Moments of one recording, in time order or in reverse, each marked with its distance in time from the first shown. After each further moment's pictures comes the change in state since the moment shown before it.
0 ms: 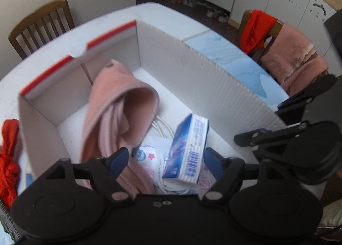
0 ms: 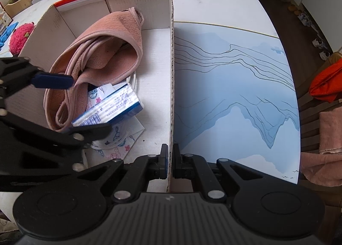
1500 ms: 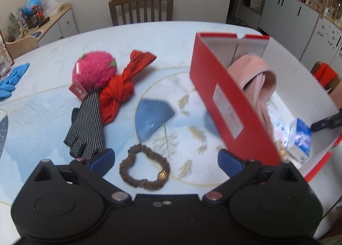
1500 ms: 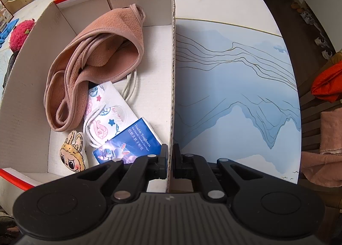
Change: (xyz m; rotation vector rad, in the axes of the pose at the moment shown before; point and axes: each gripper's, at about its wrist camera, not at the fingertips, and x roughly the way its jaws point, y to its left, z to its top) left arm -0.081 0.134 -0.135 -0.385 -0.110 0.237; right arm 0.001 -0.002 0.006 -0.015 0.032 0.010
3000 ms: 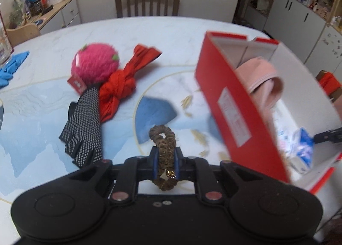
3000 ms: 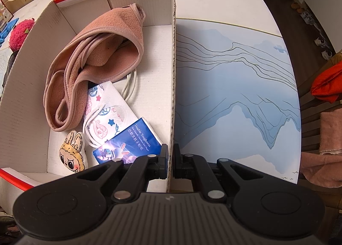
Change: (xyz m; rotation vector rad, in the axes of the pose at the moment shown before) left arm 0.005 0.002 0.015 -0.064 0.030 -0.023; right arm 0.002 0.002 0.001 -0.007 0.003 -0.006
